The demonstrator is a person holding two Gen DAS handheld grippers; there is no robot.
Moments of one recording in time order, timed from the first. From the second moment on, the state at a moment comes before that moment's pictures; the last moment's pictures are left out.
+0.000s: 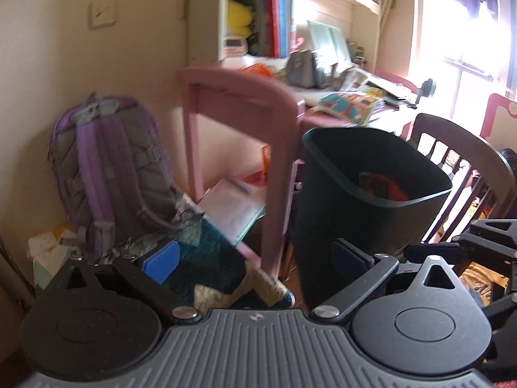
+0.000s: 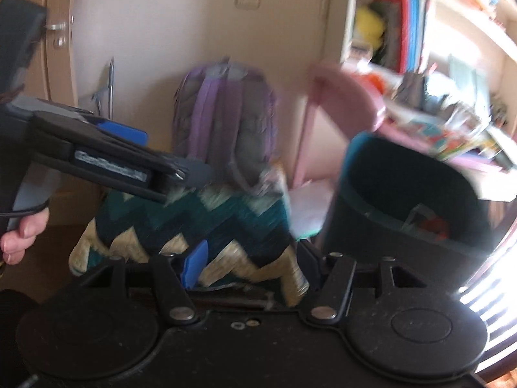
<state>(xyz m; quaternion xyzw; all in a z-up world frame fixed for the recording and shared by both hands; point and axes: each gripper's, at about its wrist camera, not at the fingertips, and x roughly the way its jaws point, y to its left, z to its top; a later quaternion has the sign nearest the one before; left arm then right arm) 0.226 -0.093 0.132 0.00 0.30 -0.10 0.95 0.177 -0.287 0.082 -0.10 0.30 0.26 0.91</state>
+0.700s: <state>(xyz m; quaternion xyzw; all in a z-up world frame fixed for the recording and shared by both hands) 0.258 0.068 -0.228 0.07 0.51 -0.05 0.86 0.309 -0.122 -0.255 0.03 0.62 0.18 0.76</state>
